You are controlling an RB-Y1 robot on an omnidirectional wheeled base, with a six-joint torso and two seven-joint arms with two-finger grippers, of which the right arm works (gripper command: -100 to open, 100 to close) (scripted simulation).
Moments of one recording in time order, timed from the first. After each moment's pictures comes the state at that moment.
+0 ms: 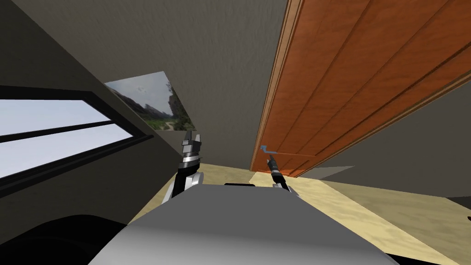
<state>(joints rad) 0.00 -0.28 0.03 -0.71 -0.18 -0.85 -0.16</state>
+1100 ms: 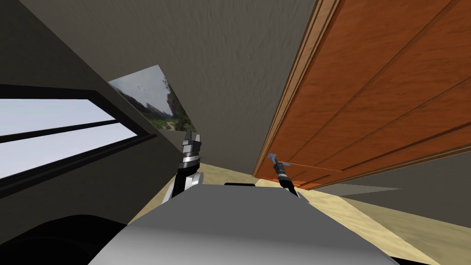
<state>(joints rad) 0.03 -0.33 0.00 -0.66 -0.21 -0.90 -0.21</state>
